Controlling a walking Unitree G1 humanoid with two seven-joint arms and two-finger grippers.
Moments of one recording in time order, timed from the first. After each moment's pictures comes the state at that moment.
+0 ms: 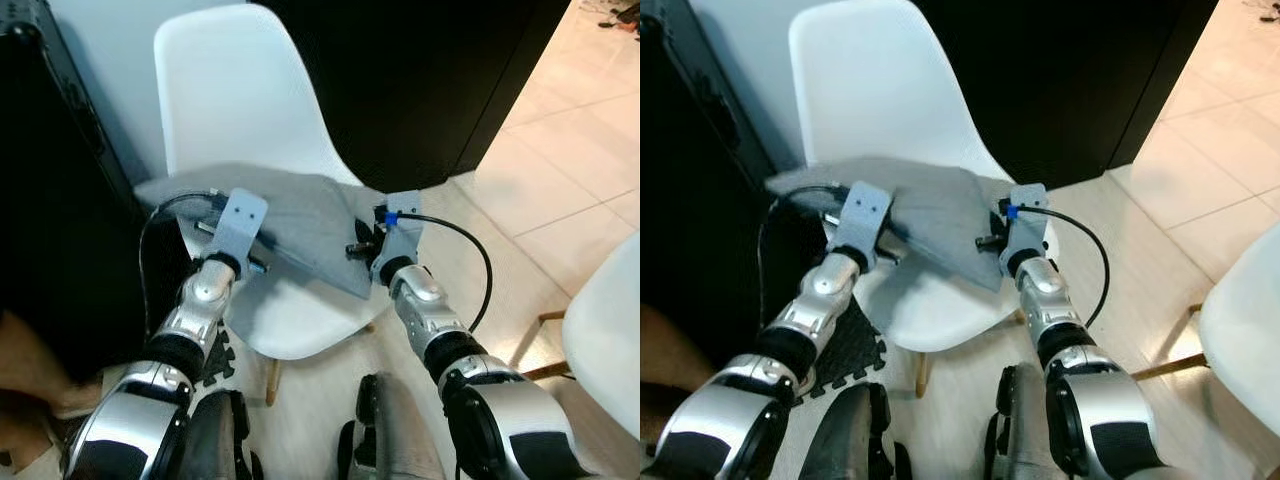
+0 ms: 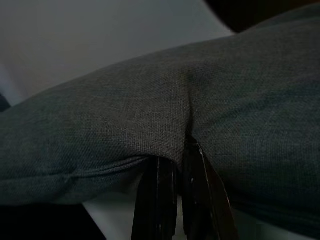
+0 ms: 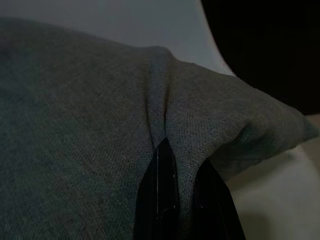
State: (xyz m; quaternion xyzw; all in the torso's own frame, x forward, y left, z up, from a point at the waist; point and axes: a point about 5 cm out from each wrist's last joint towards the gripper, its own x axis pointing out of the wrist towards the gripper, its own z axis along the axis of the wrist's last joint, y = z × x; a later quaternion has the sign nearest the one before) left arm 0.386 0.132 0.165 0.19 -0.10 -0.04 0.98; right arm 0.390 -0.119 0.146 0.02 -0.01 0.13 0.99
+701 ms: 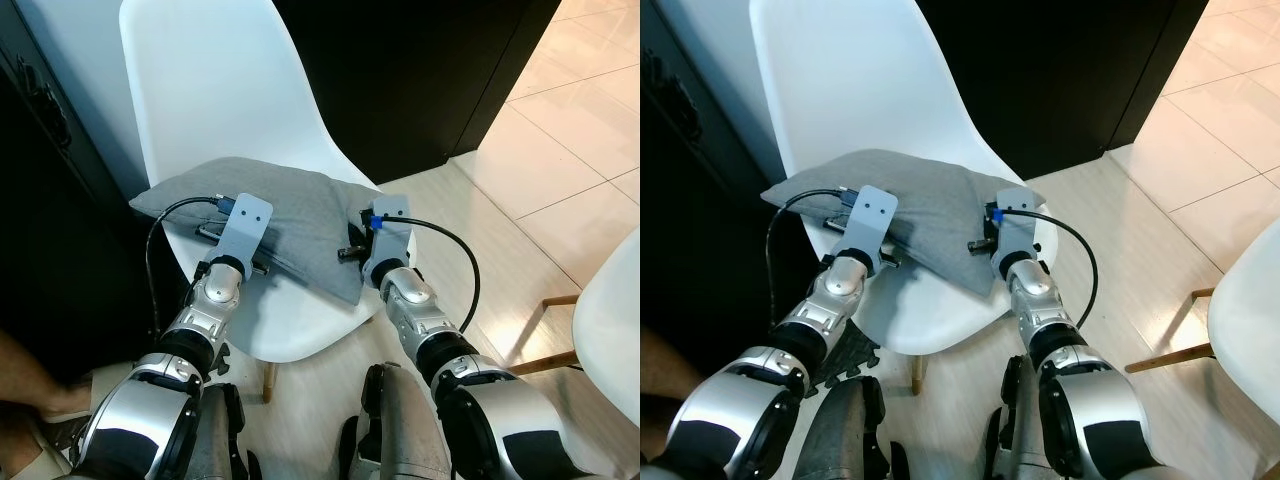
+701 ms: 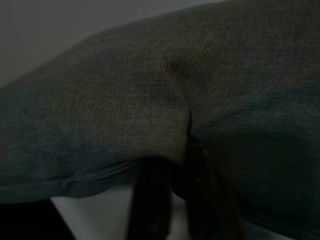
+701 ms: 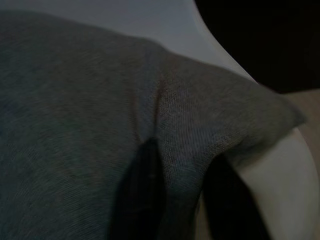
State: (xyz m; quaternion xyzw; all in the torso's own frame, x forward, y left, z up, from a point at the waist) left arm 0.387 0.129 0.142 0.15 -0.03 -0.03 0.99; right arm 0.386 -0.119 0.134 0.00 0.01 0.12 0.99
